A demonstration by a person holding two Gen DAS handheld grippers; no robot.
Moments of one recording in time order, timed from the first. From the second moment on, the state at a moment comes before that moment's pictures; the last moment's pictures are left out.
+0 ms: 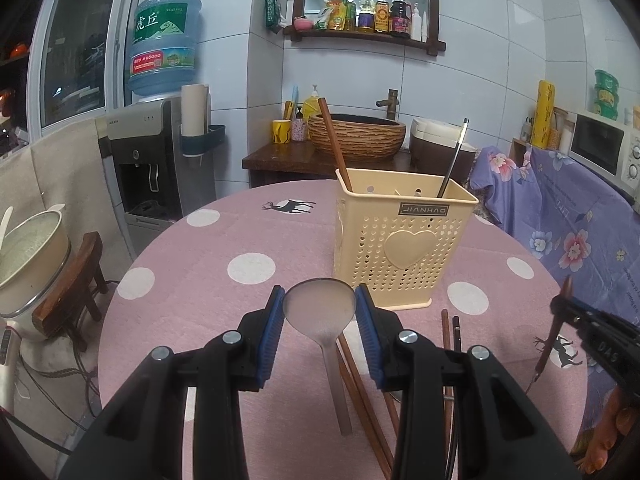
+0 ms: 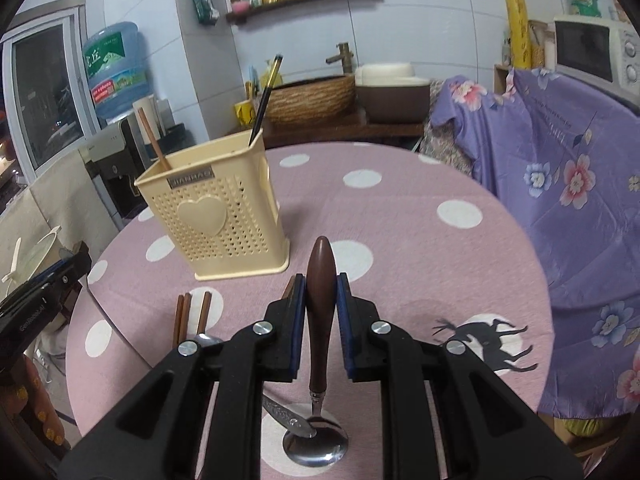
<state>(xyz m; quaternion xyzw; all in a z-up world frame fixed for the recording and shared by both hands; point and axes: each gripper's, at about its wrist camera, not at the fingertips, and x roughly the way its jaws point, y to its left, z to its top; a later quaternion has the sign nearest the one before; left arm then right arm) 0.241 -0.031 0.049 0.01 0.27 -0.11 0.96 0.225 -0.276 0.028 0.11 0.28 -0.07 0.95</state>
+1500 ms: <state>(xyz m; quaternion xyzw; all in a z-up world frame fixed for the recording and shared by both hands) 0.285 -0.050 0.169 -0.03 0.18 -0.16 0.97 0.275 -0.267 0.173 0.11 0.19 0.02 0.98</state>
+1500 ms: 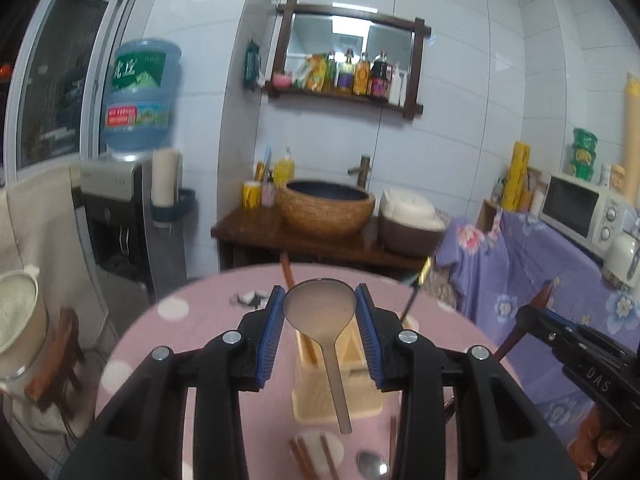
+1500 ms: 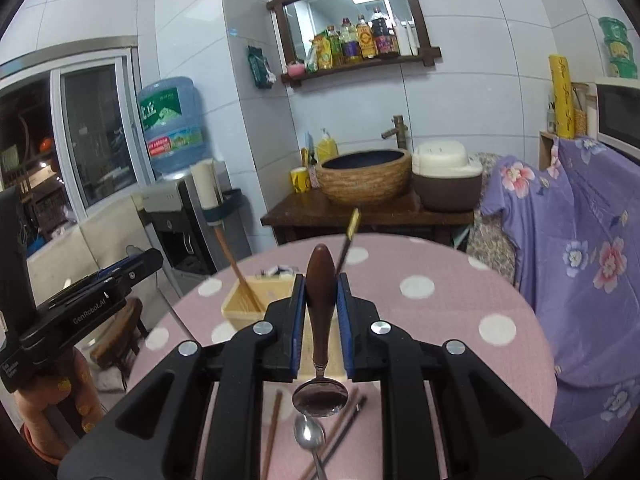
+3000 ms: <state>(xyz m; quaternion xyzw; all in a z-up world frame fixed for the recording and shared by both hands) 0.344 -0.074 0.082 -0.01 0.25 -0.14 0.96 0.351 -0.250 0.093 0.10 0.21 -0.01 0.97</state>
